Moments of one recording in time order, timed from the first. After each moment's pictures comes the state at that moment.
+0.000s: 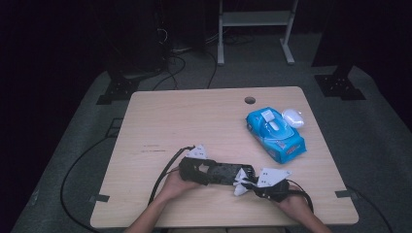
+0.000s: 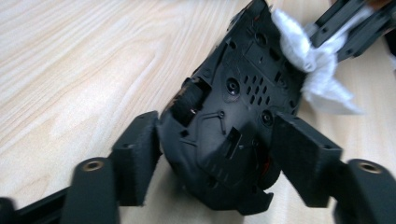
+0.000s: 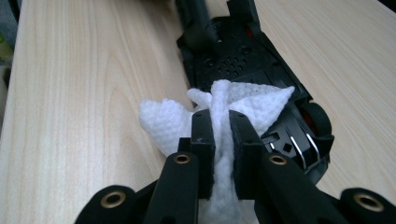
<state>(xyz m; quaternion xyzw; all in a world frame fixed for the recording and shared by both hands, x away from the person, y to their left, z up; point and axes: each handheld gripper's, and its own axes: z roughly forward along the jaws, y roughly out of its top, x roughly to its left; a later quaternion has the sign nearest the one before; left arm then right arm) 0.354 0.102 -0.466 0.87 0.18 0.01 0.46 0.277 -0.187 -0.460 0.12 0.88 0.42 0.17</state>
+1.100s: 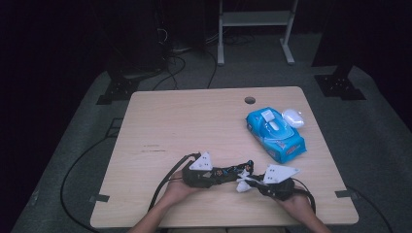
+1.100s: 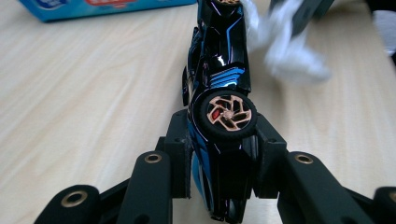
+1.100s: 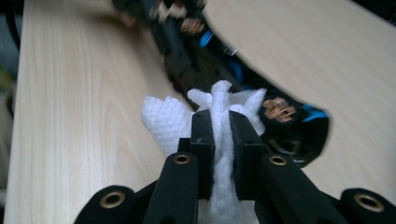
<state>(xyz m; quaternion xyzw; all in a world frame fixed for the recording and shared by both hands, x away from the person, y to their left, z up) 0.331 0.085 -0.462 0.89 0.10 0.07 0.45 0.276 -0.200 -0.450 0.16 0.86 0.45 0.16</state>
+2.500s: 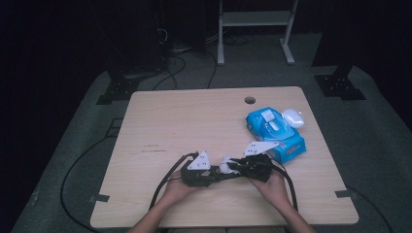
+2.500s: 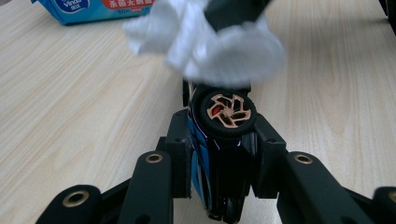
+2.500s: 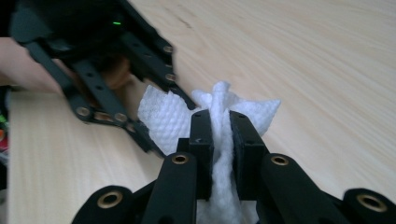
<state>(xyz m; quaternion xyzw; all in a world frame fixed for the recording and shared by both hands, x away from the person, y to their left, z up) 0.332 0.088 -0.464 0.88 0.11 0.08 0.45 0.322 -0.146 -0.427 0.27 0.84 0.46 0.09</state>
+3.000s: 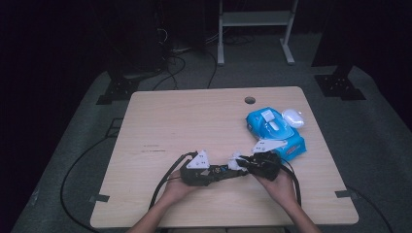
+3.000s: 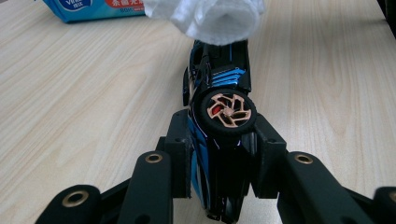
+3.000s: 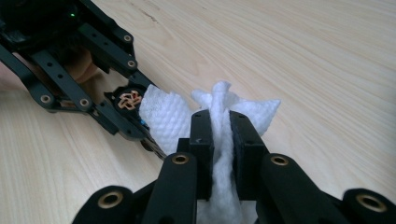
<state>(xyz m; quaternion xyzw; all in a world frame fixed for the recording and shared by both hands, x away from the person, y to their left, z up) 0.335 0.091 -0.465 0.88 0.12 0.08 0.46 0.322 -0.165 -0.423 0.32 0.83 0.44 0.12</state>
